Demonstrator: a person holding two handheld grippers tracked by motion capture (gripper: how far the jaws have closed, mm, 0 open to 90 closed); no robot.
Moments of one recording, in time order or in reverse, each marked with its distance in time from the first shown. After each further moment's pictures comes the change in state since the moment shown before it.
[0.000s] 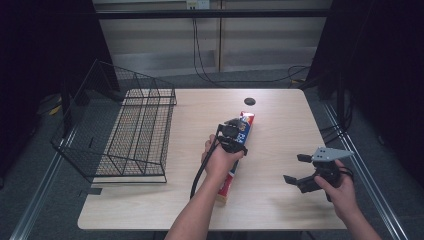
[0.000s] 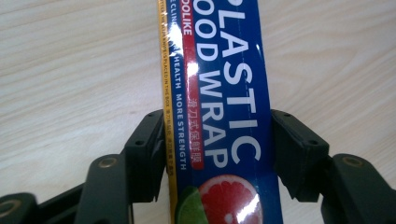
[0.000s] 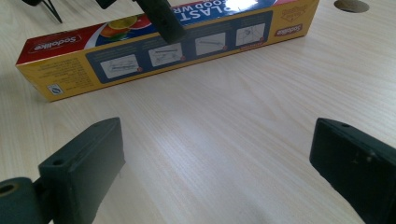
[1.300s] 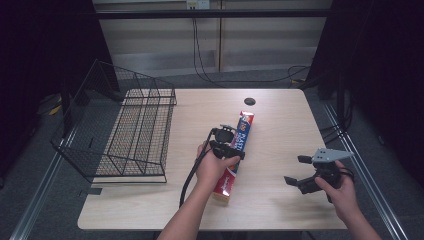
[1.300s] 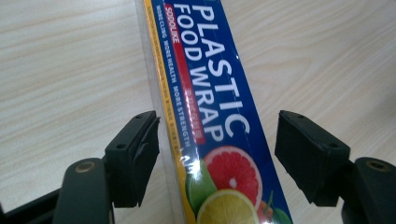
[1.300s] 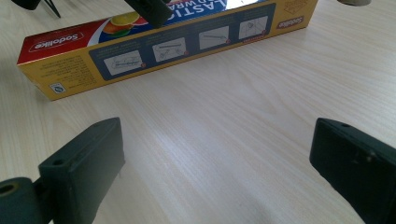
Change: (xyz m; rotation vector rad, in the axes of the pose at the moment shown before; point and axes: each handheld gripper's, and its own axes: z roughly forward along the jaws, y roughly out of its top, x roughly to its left) left arm 0.013 -0.025 -0.010 -0.207 -0.126 0.063; right arm 0.000 -0.003 -0.001 0.015 0.004 0.004
